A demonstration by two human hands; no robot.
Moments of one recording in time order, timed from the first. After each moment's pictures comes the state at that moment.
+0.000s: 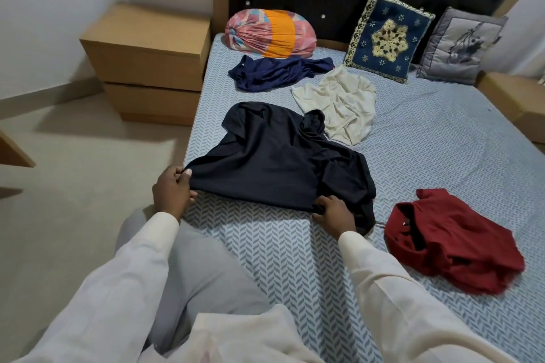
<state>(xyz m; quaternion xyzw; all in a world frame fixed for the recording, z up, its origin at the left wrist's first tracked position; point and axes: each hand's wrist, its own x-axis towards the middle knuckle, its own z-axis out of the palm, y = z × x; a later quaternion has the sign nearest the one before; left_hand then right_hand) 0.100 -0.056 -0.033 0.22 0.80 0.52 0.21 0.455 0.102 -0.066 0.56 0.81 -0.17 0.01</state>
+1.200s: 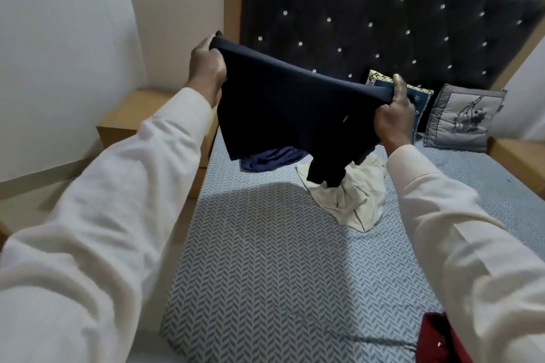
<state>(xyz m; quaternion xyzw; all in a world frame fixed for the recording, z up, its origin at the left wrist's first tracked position) 0.013 0.222 0.316 0.29 0.58 0.73 0.24 0.342 0.348 0.276 0.56 0.65 -0.17 -0.48</state>
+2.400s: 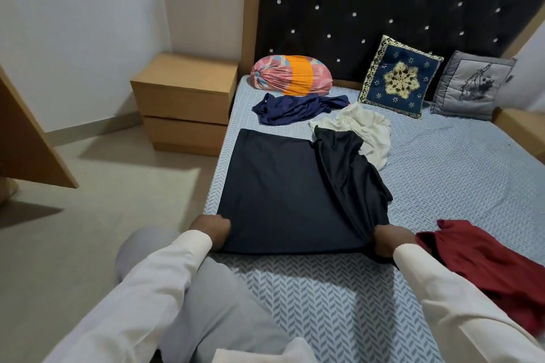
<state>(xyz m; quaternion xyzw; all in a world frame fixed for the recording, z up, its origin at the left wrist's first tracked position) 0.118 -0.078 -0.013 0.61 0.76 -0.20 0.13 0.494 0.107 0.017 0.58 0.76 -0.01 0.29</state>
